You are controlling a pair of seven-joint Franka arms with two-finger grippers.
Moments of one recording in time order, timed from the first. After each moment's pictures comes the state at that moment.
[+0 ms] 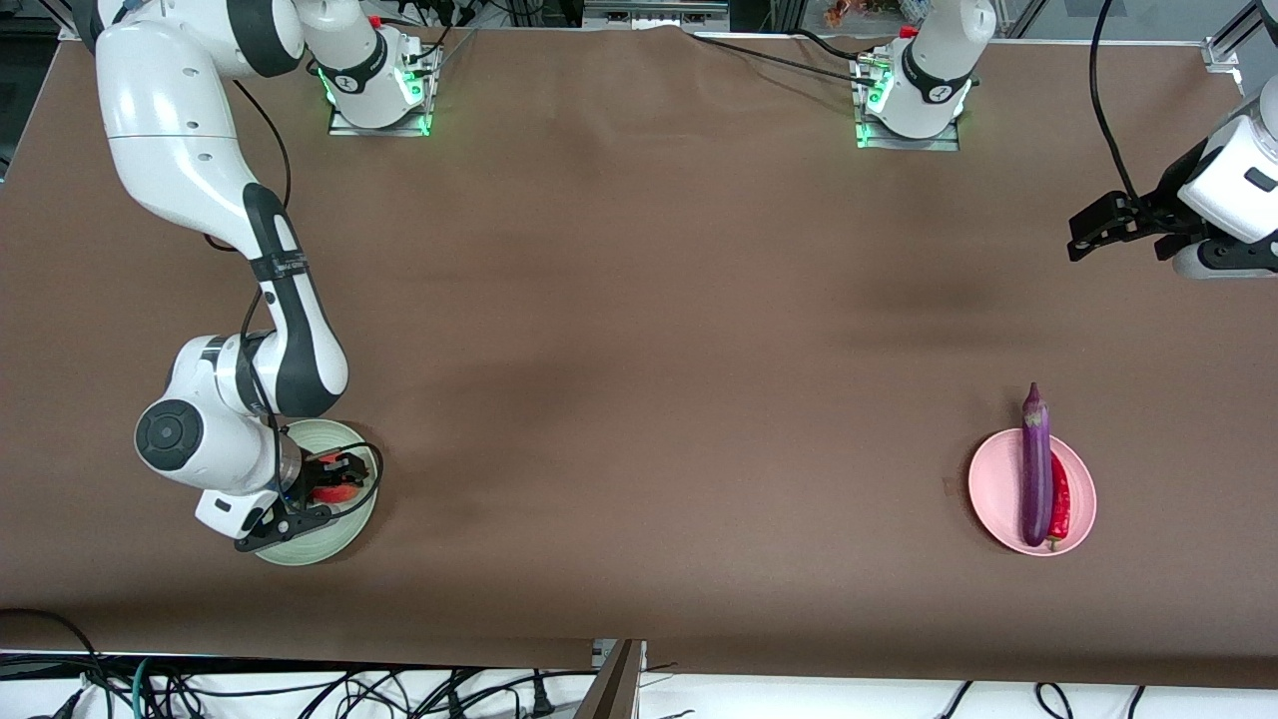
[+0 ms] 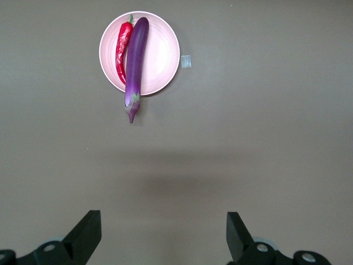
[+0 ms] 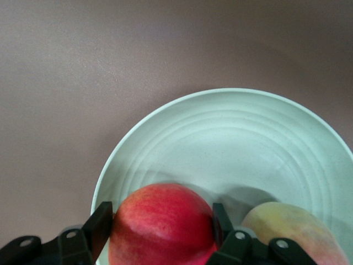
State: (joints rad) left arm 0.01 -0.03 -0.03 -1.68 0.02 1.61 -0.06; right arm 0.12 0.89 -0.05 -1.26 0.05 2.21 -0.30
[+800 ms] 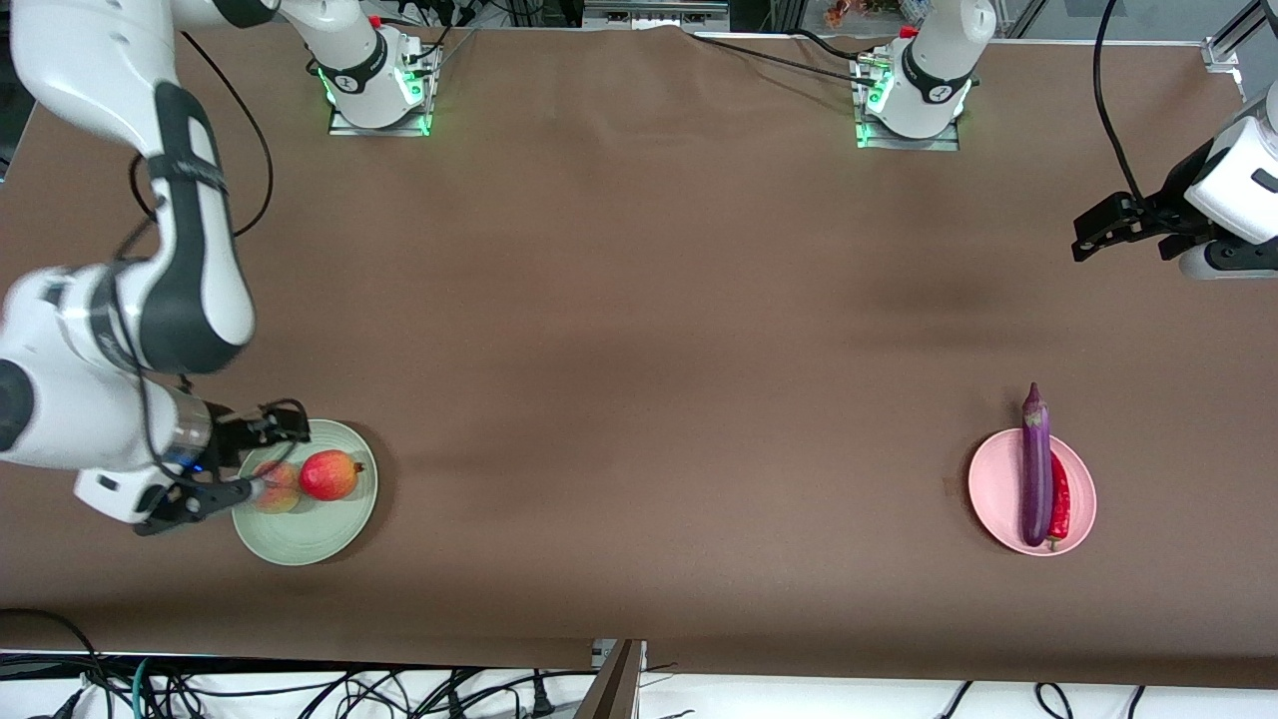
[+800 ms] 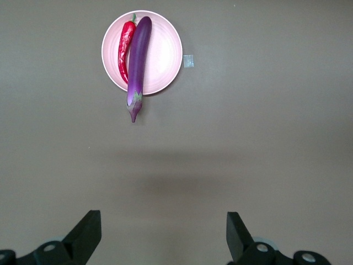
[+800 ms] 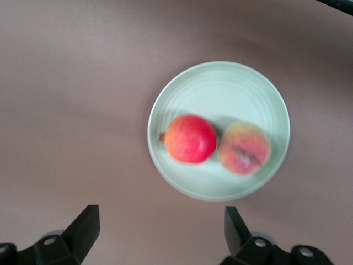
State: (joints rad) left arm 0.01 -0.03 -0.02 -1.68 0.02 1.61 -0.06; right arm 0.10 0.69 -0.05 -1.05 0.05 1.66 -0.30
